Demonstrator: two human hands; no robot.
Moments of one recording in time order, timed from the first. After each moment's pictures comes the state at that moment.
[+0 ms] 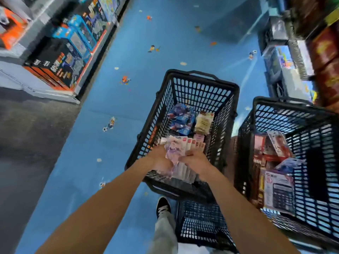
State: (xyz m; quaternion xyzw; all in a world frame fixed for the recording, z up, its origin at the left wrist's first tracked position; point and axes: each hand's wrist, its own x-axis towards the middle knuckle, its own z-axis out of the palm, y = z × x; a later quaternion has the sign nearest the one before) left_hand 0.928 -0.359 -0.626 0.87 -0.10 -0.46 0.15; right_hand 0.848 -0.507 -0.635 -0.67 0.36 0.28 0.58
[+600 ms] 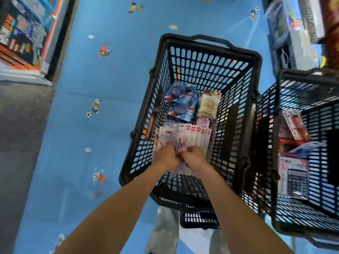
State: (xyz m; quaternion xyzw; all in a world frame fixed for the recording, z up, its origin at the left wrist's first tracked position) left_hand 0.932 -0.368 -0.722 0.87 -0.09 -0.46 0.16; right_hand 0.874 -0.470 -0.720 -0.62 0.48 0.24 0.57
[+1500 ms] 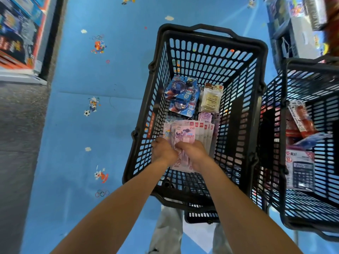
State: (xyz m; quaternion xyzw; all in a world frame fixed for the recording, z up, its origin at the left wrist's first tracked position) left_hand 0.943 -0.362 -0.743 0.87 0.07 -0.45 0.18; right_hand 0.889 -0.463 -0.729 -0.51 0.53 0.17 0.66
